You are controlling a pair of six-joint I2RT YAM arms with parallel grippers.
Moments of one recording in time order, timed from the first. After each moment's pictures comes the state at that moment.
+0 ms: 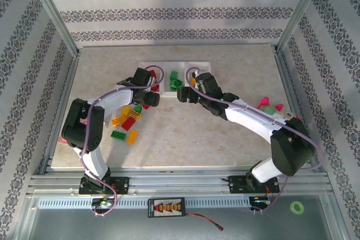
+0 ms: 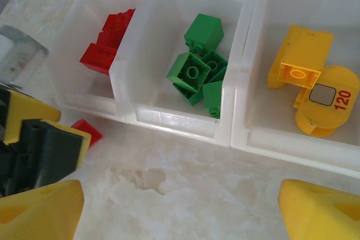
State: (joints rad) left arm -0.35 1.79 1.18 -0.50 0.00 -0.15; right arm 0.62 1.50 1.01 -0.16 0.04 0.47
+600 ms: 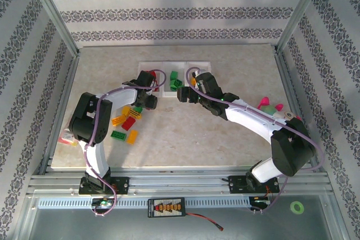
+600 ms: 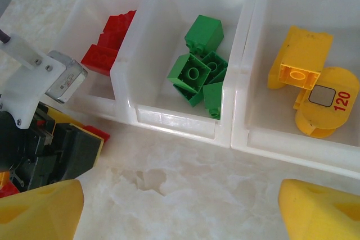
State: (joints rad) left arm -0.35 1.89 1.20 -0.49 -0.03 -0.16; right arm 0.62 1.50 1.01 -0.16 0.04 0.47
